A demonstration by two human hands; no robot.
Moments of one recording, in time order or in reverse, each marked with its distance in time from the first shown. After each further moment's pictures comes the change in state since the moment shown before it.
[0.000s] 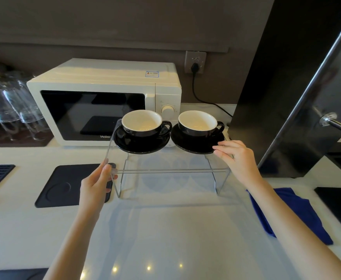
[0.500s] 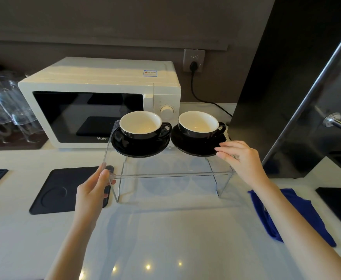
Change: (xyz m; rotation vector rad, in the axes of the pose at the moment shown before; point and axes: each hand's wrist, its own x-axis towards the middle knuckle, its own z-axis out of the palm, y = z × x) left_hand -0.002 0.002 -0.002 0.006 -0.033 0.013; right_hand 0.003 0.005 -0.006 0.021 -0.041 0.000
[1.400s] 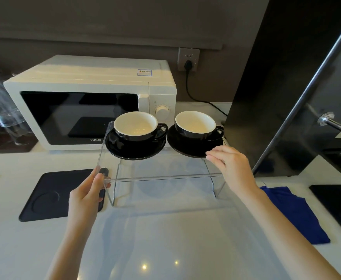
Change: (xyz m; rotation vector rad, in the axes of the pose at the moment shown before) left_hand -0.002 0.004 0.001 -0.017 0.031 0.002; right_hand -0.010 -0.030 0.015 -0.203 0.058 -0.024
